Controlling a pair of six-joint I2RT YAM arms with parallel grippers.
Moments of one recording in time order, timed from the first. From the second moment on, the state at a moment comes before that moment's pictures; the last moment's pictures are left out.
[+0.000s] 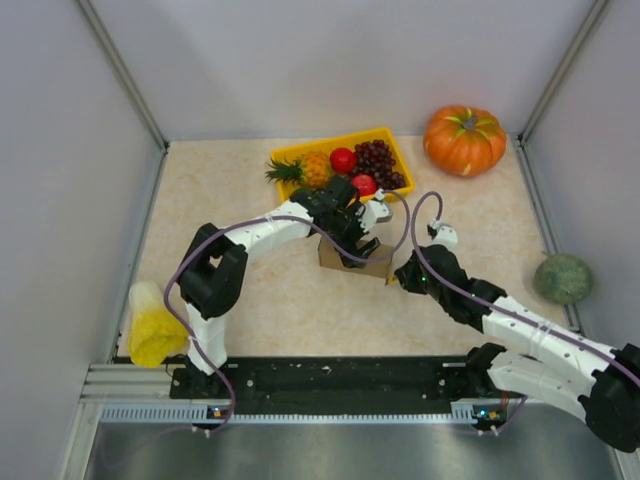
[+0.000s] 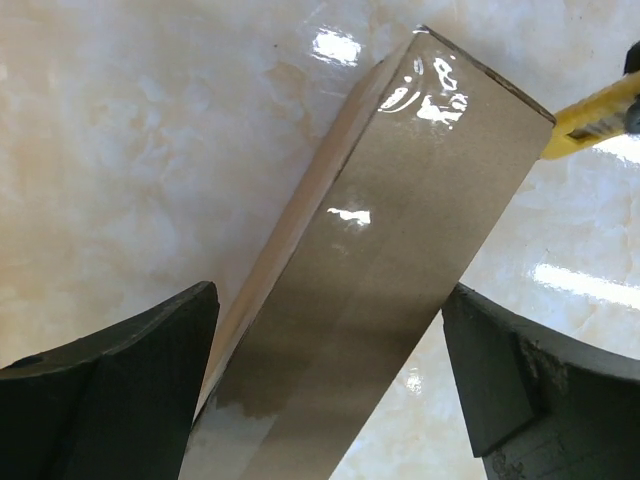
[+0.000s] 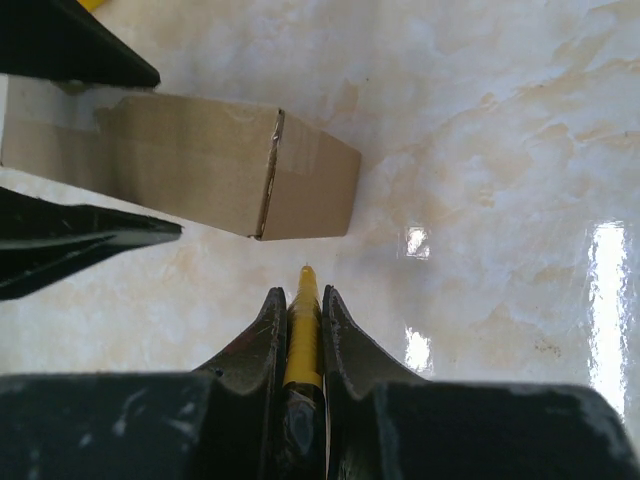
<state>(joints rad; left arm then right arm) -0.71 1.93 1.49 -0.54 0.43 0.39 0.72 0.94 0.51 -0.24 0.30 0.74</state>
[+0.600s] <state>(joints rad) -0.75 1.78 1.19 -0.47 0.35 0.41 0.64 0.80 0.57 -0.38 0.29 0.72</state>
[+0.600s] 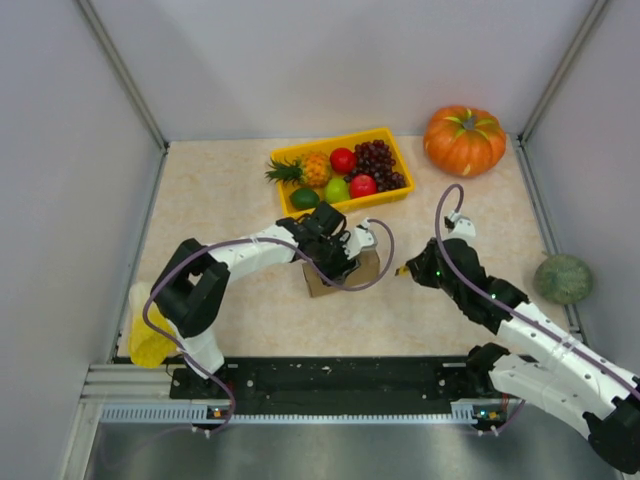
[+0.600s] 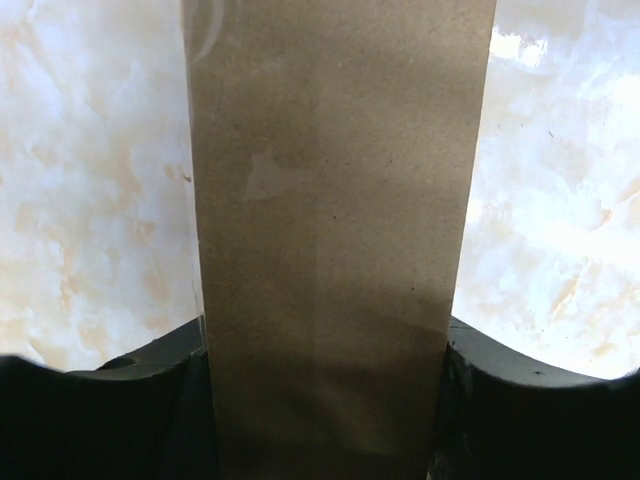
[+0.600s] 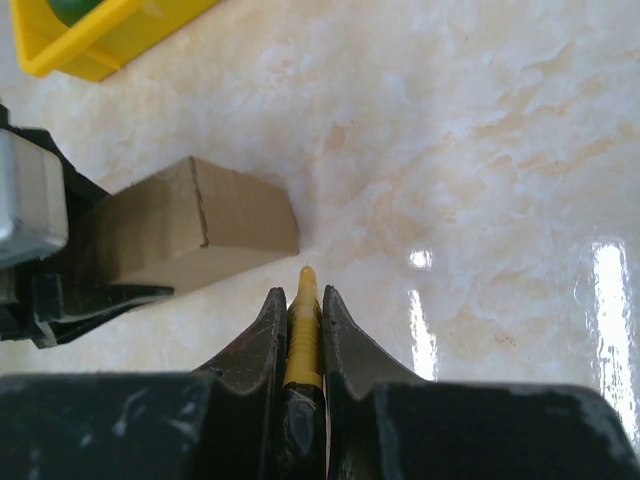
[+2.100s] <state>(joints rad) -0.80 1.75 1.21 -0.52 0.31 0.37 0.64 0.95 0.66 -0.13 0.19 0.58</state>
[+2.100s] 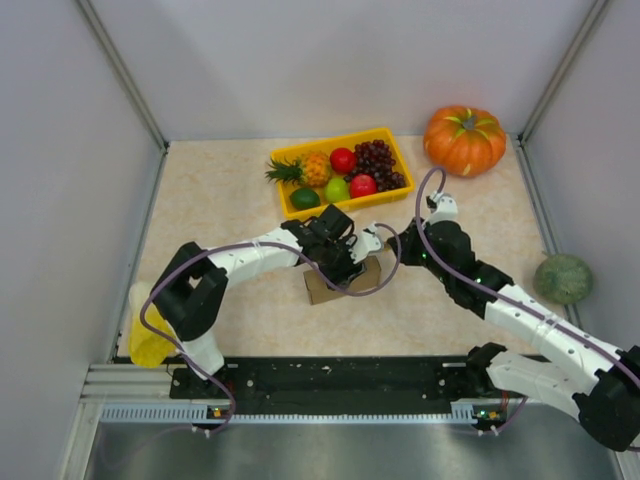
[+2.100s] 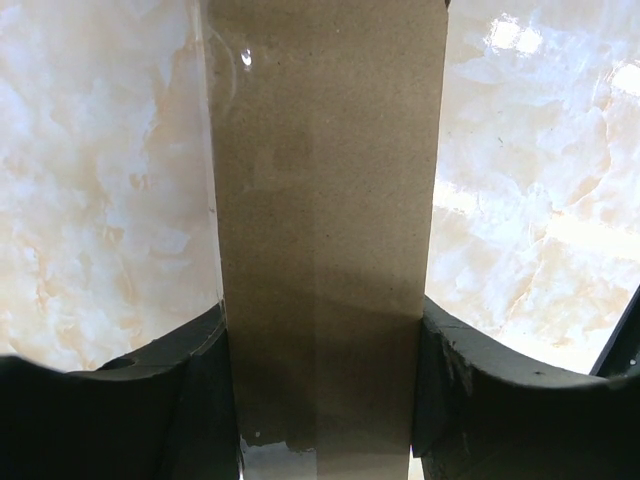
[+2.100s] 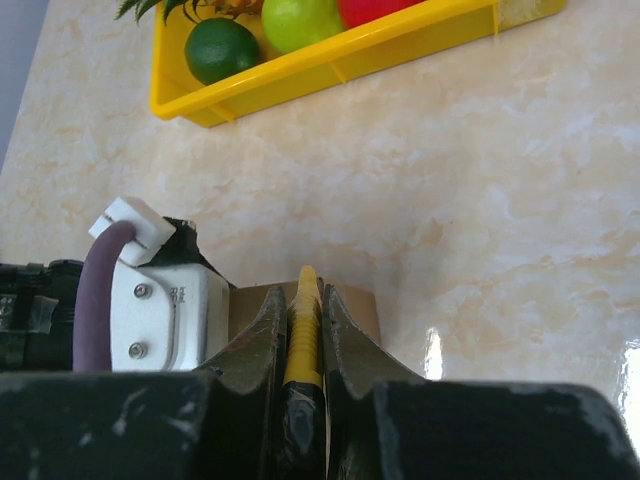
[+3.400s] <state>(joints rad) -0.82 1.71 1.14 -0.44 0.29 0.39 0.64 0.95 0.59 -0.04 0.16 0.50</state>
